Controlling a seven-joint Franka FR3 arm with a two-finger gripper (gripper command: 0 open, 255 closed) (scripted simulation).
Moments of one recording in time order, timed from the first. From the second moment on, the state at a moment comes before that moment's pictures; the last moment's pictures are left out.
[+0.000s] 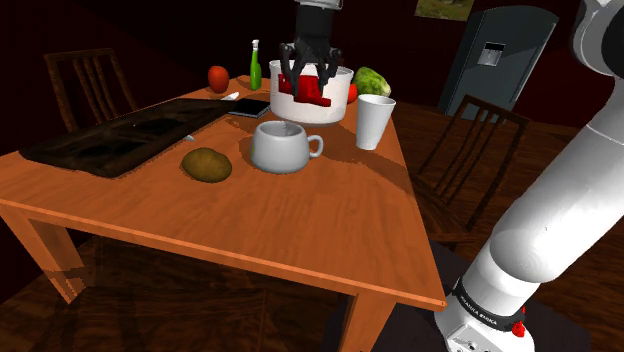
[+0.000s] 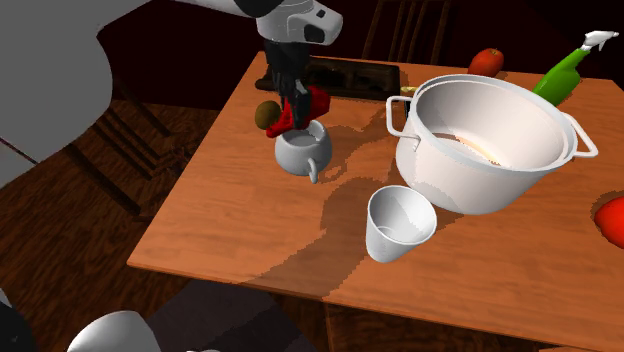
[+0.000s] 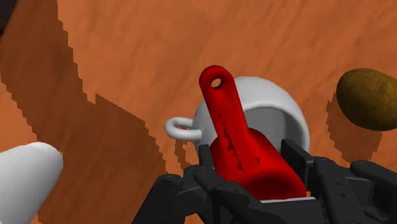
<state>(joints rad) -0.08 -0.13 0.34 -1.65 0.05 1.54 0.61</state>
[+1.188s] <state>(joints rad) -0.07 -0.01 0.36 -1.71 0.01 1.71 0.64</state>
